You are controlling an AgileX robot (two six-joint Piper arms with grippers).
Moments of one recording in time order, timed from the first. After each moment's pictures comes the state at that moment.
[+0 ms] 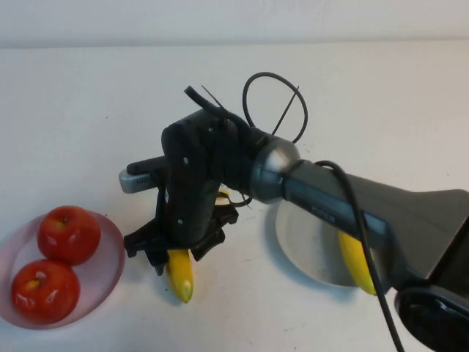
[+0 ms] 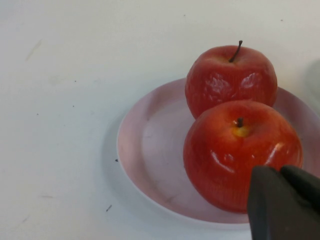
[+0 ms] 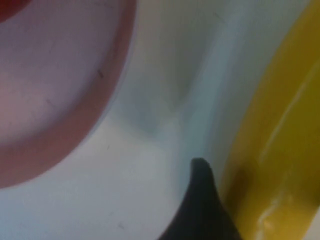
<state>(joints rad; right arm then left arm) 0.89 2.31 -2.08 0.14 1.20 0.36 -0.09 -0.01 0.03 0.01 0.38 0.06</state>
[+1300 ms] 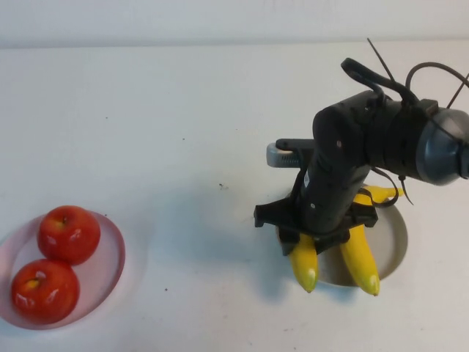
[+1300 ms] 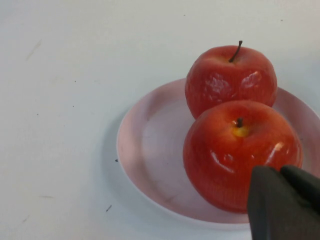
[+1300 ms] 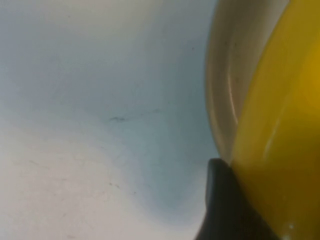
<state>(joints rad) 0.65 1.90 -1.42 0.06 1.00 0.55 -0.09 -0.01 0.03 0.01 0.38 0.06</state>
